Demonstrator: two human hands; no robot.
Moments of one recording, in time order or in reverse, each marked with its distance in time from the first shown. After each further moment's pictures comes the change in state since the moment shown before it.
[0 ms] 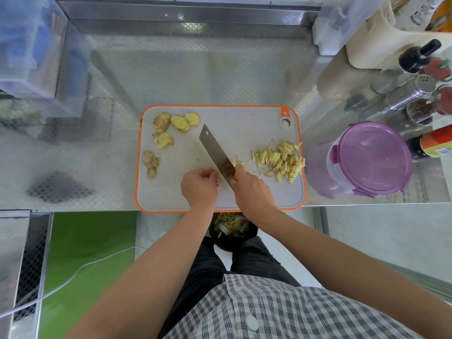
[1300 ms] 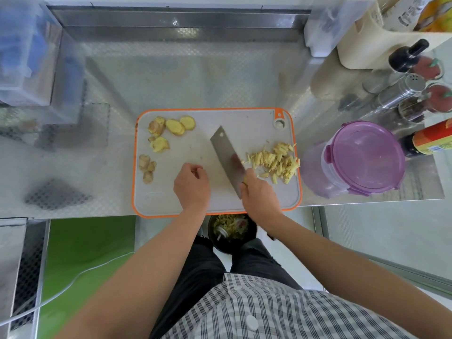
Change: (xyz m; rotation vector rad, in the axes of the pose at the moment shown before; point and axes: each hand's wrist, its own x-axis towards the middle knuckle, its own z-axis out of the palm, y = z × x) left_hand 0.009 0.001 -0.006 0.214 0.106 0.202; right_hand -0.006 0.024 0.004 0.138 0.074 0.082
